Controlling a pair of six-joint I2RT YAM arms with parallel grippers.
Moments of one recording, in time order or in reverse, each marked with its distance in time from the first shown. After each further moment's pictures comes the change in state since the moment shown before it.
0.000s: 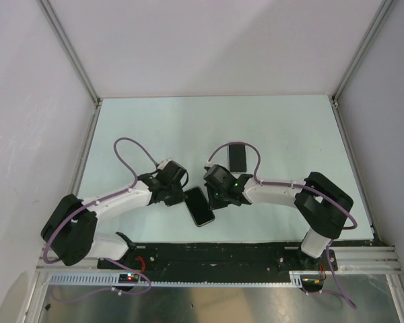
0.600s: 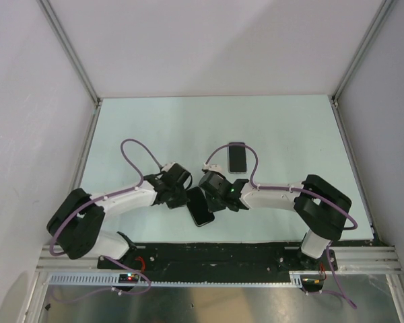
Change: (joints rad) left arm -0.019 0.077 -0.001 0.019 0.013 -0.004; right arm 0.085 0.003 0.005 -0.004 0.174 0.035
